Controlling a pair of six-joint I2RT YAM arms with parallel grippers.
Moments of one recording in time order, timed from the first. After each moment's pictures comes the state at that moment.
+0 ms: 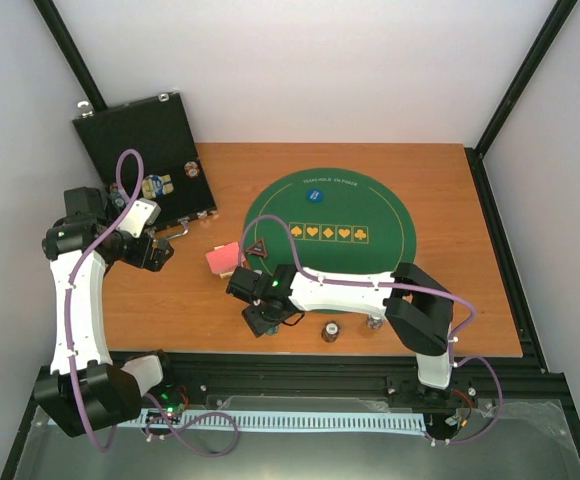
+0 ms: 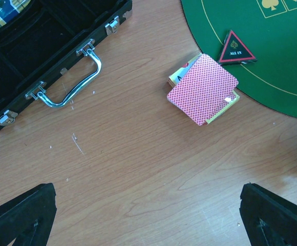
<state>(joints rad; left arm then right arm) 0.30 1.12 1.19 -1.17 0.39 0.57 1.21 1.90 1.40 -0.82 0.06 0.57</state>
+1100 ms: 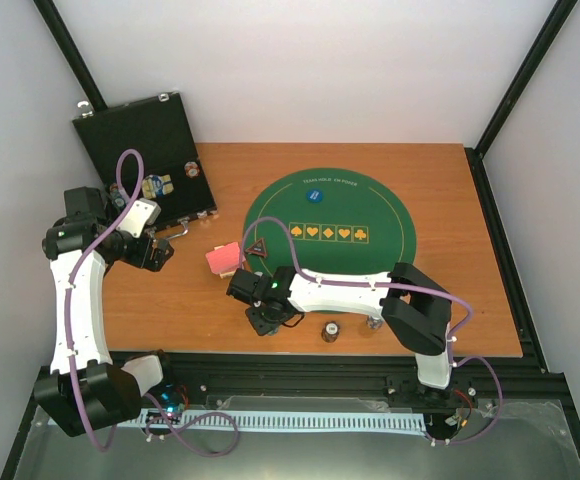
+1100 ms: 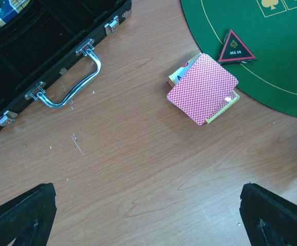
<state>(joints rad) 0.30 1.12 1.19 -1.17 0.39 0.57 1.21 1.91 1.39 -0.80 0.06 0.58</state>
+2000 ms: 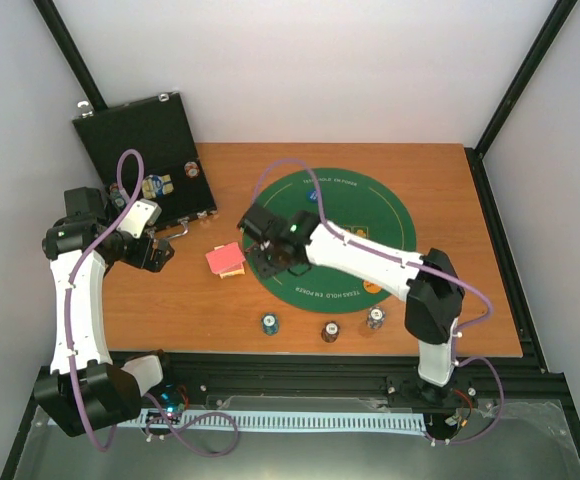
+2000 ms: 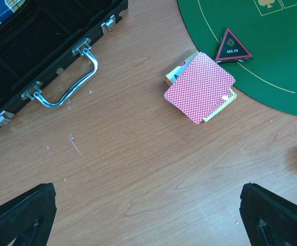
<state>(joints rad) 0.30 1.12 1.19 -1.18 0.40 0.58 1.06 1.86 1.64 -0.97 0.12 0.48</state>
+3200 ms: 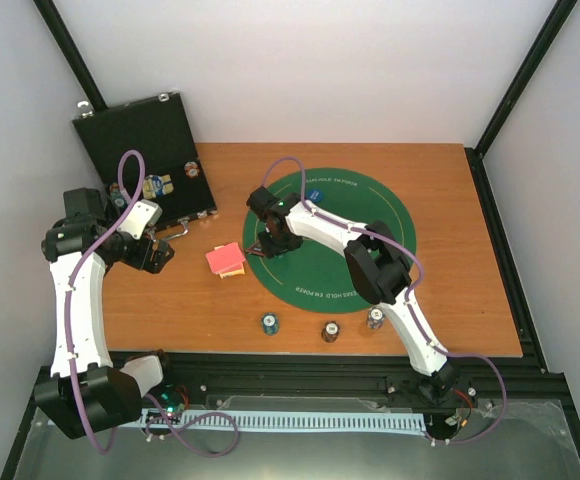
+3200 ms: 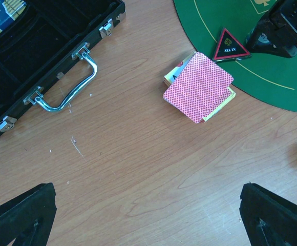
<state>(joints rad) 0.30 1.10 1.19 -1.18 0.40 0.61 0.79 2.36 1.98 -0.94 0.04 0.34</state>
